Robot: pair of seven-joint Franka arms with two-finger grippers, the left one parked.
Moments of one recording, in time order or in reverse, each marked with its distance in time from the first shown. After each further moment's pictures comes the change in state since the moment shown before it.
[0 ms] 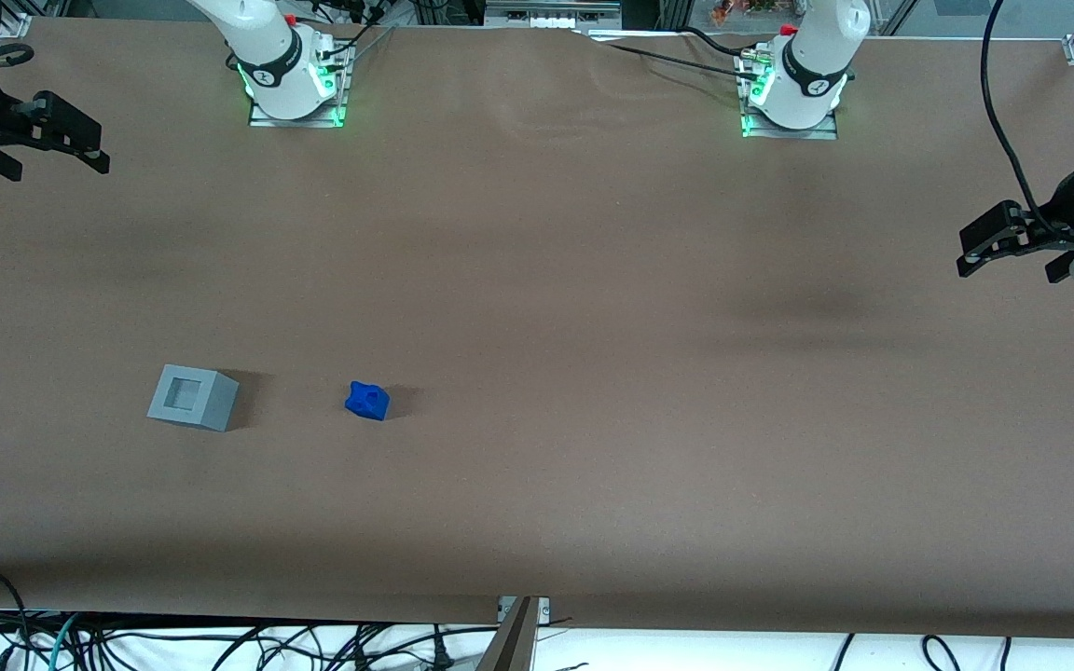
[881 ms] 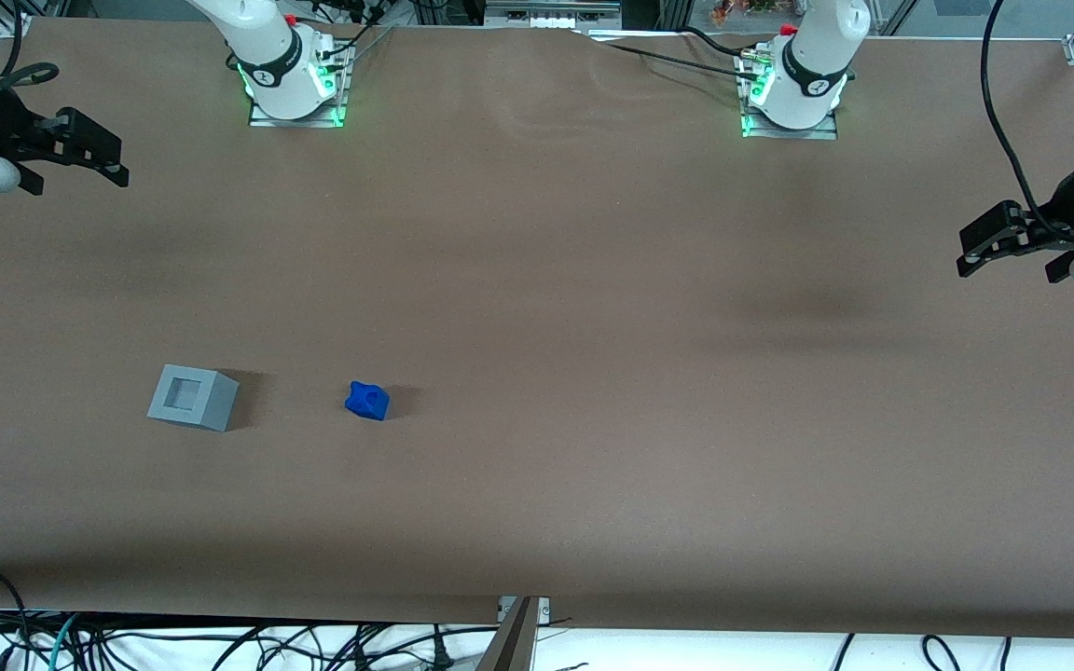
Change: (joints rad) arm 0.028 0.025 0.001 -0.012 0.013 0.047 0.031
